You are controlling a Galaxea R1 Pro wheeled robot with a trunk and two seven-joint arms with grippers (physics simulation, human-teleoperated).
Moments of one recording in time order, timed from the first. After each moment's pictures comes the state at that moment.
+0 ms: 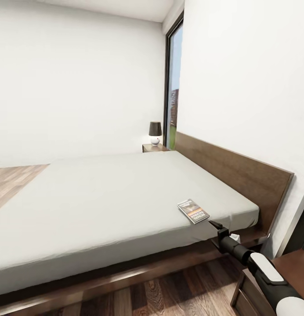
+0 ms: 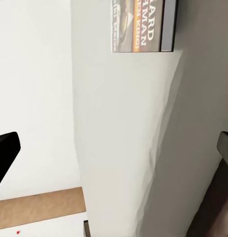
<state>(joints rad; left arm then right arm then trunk) -0.03 0.31 -0.35 -0.01 0.99 -0.22 -1.27 -0.52 -0.25 -0.01 -0.66 -1.51 0.52 0.18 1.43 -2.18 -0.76</state>
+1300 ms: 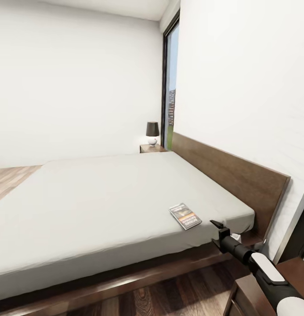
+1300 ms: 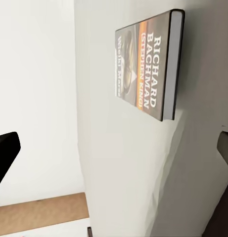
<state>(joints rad) -0.03 0.29 -0.34 -0.01 1.10 -0.23 -1.26 -0.52 -0.25 -0.02 -0.66 -1.51 0.52 0.19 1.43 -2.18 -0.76</state>
